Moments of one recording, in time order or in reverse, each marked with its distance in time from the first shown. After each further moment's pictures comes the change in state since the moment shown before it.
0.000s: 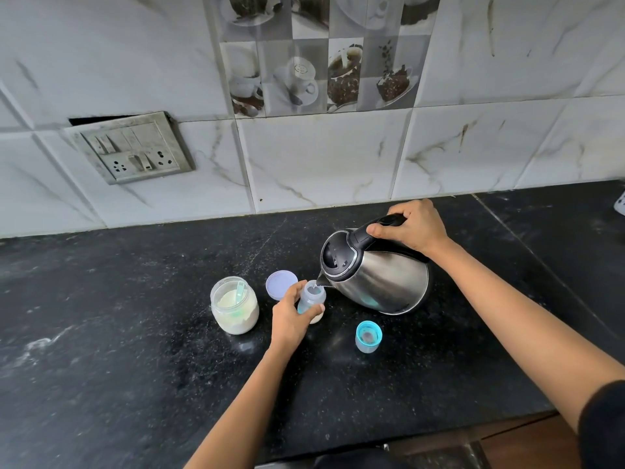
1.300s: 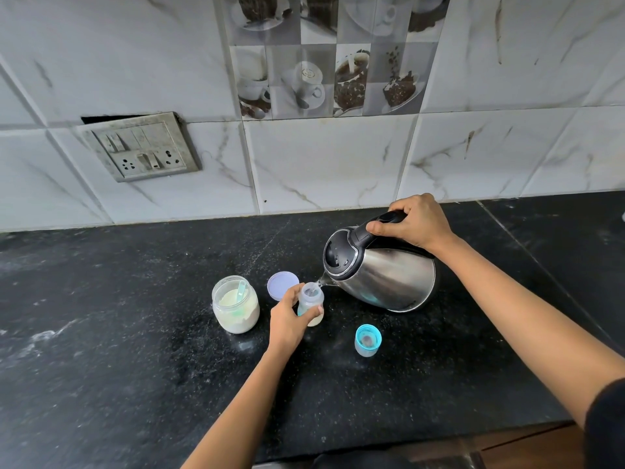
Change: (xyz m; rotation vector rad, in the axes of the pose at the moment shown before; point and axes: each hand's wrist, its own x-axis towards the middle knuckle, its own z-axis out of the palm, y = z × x) left_hand -0.002 -0.002 -0.001 0.008 0.025 0.007; right_hand 0.011 -0.007 -0.010 -0.069 -0.008 -0.062
